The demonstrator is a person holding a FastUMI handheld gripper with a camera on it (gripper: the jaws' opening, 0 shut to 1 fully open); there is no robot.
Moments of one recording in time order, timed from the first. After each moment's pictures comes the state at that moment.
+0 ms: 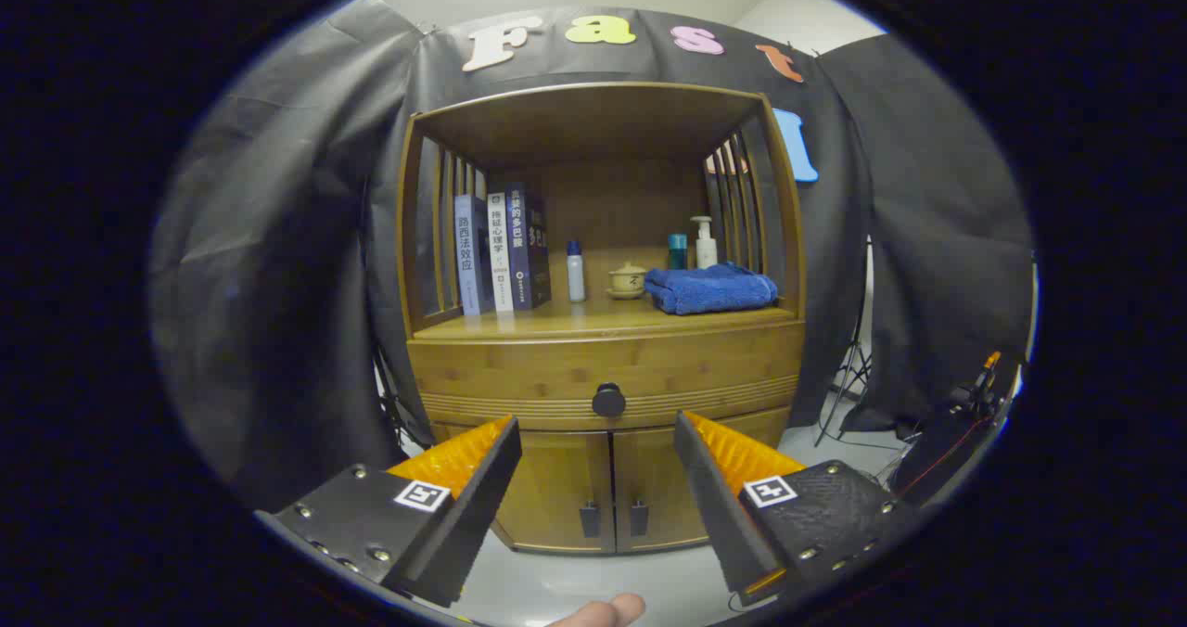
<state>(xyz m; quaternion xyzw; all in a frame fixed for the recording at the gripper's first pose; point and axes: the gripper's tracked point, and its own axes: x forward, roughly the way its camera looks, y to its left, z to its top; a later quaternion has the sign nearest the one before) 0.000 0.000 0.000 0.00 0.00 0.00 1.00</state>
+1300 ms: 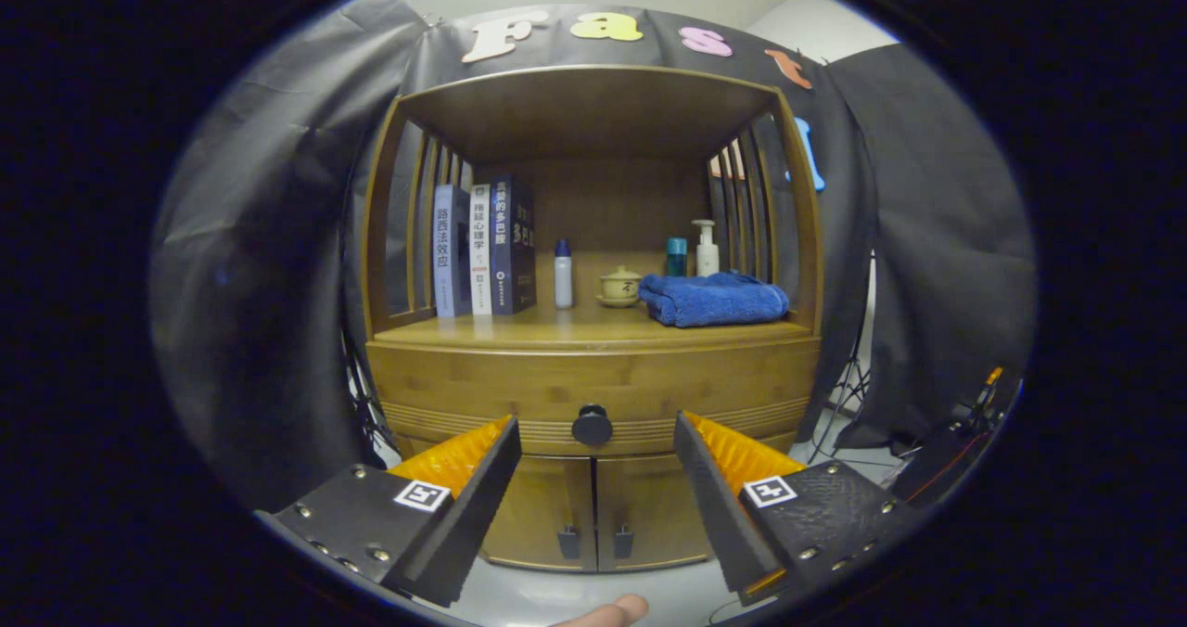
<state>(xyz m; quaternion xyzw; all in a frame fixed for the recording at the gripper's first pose) 0.078 -0.011 -0.002 -0.01 -0.02 -0.01 1.00</state>
